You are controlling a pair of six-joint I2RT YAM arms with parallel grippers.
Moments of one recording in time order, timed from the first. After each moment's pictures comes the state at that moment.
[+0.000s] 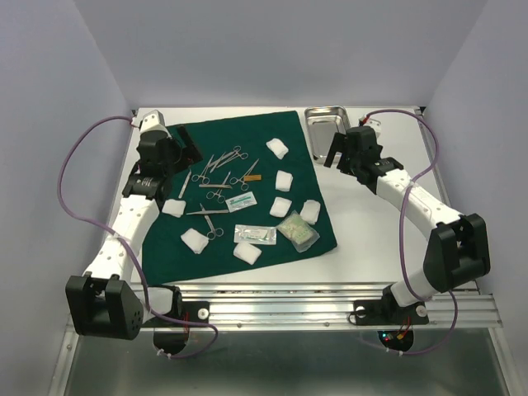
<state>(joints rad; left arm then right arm) -0.12 1.20 1.03 -0.27 -0.11 -0.47 0.33 1.50 1.15 -0.32 0.32 0.50</state>
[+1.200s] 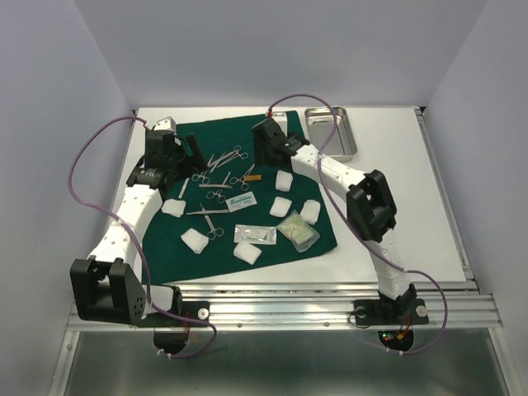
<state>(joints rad) -0.12 1.28 1.07 -0.44 -0.03 -0.43 0.70 2.16 1.89 -0.56 0.49 0.48</state>
